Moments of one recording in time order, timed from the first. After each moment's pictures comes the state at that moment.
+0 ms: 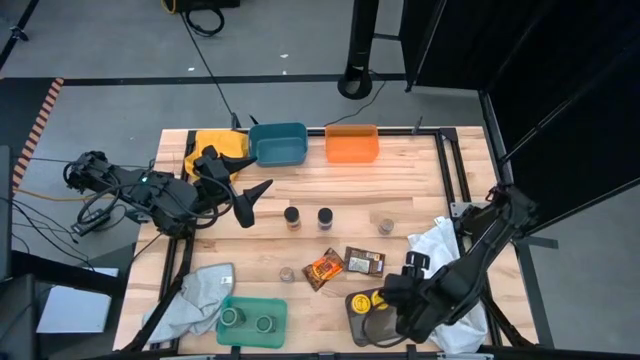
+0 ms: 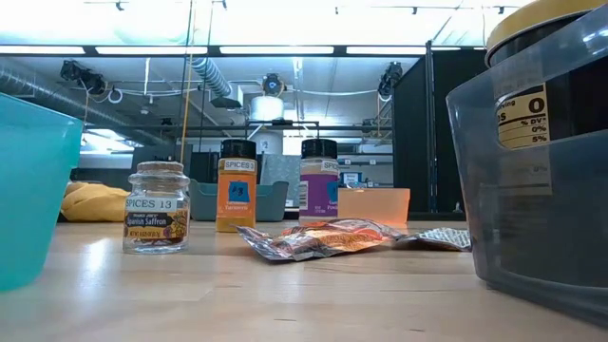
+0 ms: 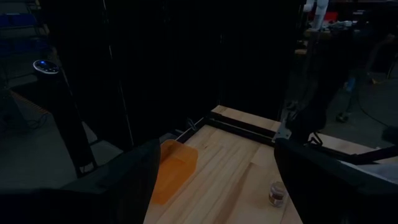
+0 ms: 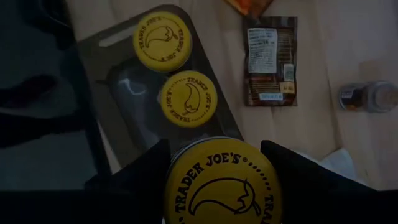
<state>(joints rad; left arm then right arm) -0.42 1.05 1.26 -0.44 -0.99 -0.25 0.78 1.76 1.70 -1.37 0.23 1.01</state>
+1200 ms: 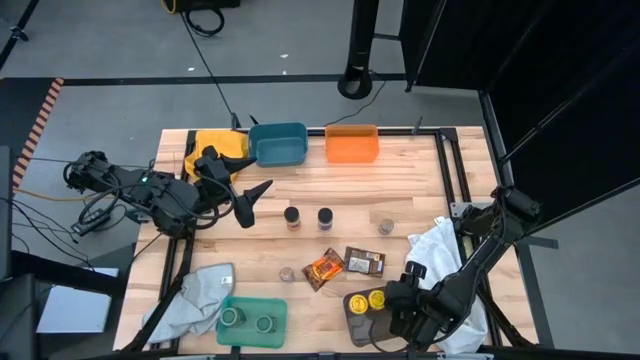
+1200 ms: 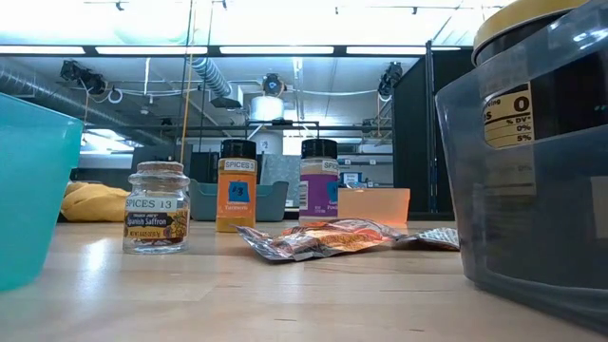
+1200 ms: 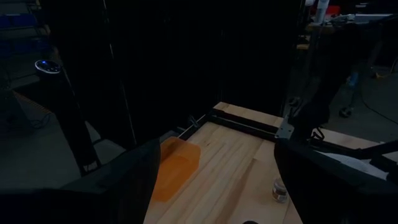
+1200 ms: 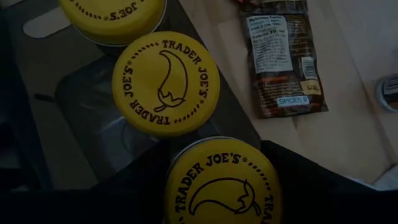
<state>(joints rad) -0.42 1.05 1.26 -0.47 -0.99 -0.25 0.86 1.76 1.31 -1.00 0.41 1.19</state>
